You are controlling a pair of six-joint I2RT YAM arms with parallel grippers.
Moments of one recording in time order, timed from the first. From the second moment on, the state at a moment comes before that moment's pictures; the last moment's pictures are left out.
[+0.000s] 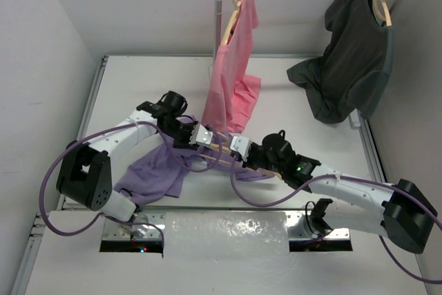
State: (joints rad) left arm -0.43 1.49 1.05 -0.81 0.63 1.31; right arm 0.87 1.08 0.46 0.18 -0.14 -0.45
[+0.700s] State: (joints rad) left arm -0.45 1.30 1.02 -0.70 0.50 0.83; right arm 0.88 1.12 0.64 0.20 0.07 -0.34
